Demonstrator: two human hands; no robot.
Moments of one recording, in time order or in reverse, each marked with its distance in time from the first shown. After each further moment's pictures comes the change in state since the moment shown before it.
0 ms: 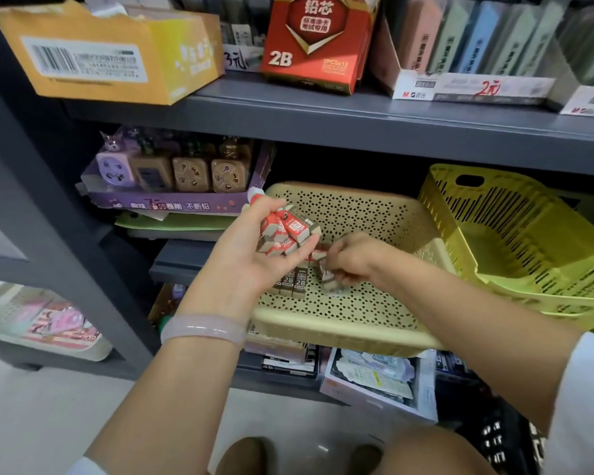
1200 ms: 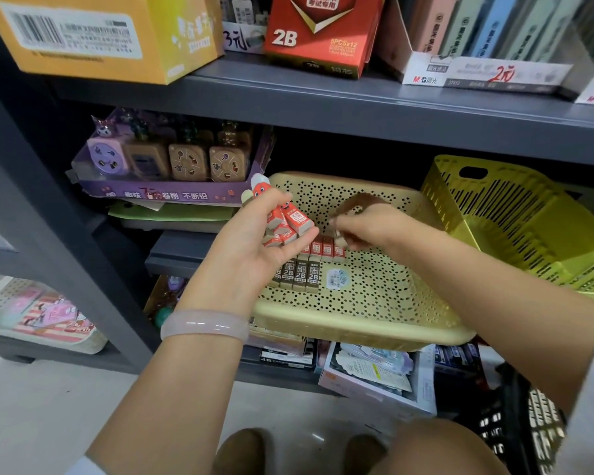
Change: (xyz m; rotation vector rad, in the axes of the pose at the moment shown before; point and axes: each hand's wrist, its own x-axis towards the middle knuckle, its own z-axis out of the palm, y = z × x) left_hand -0.001 -0.001 0.003 0.052 0.037 0.059; right_hand 0.004 -0.007 -0.022 0.057 0.139 -0.237
